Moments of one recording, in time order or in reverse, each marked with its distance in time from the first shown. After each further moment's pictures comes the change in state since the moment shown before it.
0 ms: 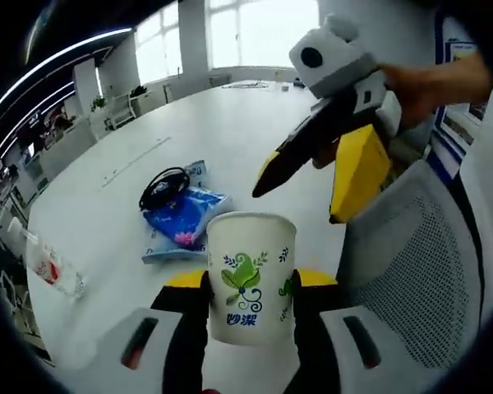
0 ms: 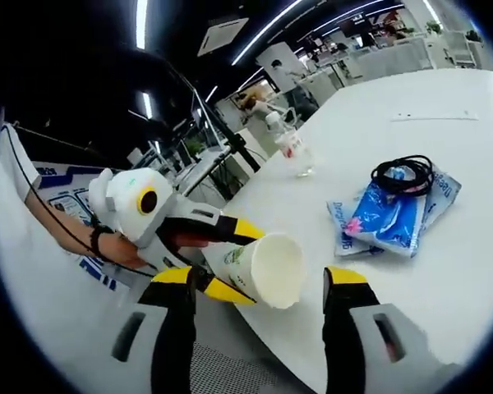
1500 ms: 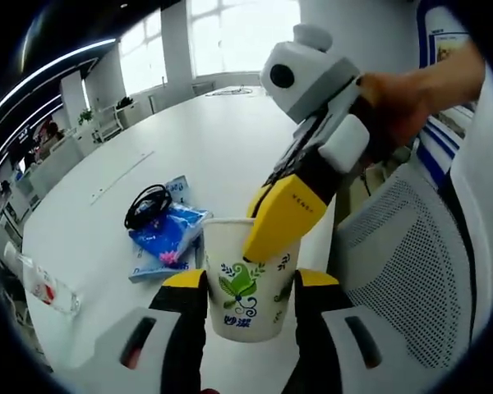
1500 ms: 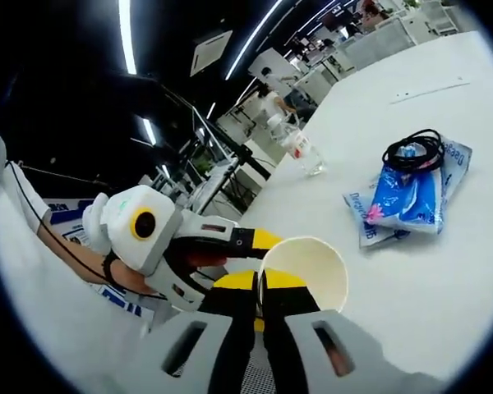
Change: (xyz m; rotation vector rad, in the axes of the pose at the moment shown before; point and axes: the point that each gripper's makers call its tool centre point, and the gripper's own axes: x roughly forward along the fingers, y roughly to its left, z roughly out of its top) left arm 0.004 -0.015 0.014 0.045 -0.024 -0.035; right arm 0.009 0.016 0.003 0.159 -0.074 0.062
